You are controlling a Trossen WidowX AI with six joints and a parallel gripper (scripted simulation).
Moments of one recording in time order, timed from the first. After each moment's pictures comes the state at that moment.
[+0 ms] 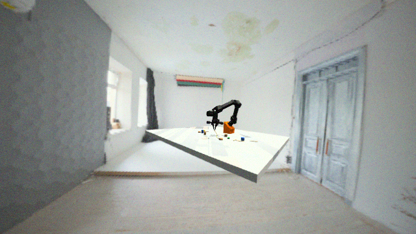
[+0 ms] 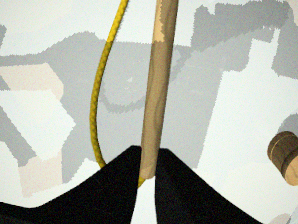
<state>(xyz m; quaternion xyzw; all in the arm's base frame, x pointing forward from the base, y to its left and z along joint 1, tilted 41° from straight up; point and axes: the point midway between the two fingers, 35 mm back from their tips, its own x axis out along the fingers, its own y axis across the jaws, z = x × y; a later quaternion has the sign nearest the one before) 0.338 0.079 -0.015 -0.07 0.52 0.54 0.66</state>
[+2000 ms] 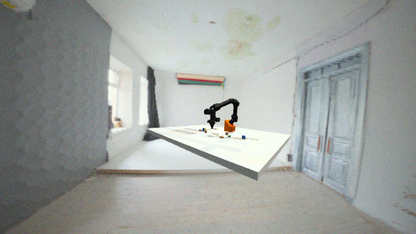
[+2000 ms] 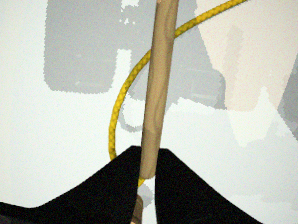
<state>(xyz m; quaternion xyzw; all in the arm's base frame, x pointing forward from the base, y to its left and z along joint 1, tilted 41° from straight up) 0.379 0.078 -0.024 -0.42 0.13 0.74 0.51</state>
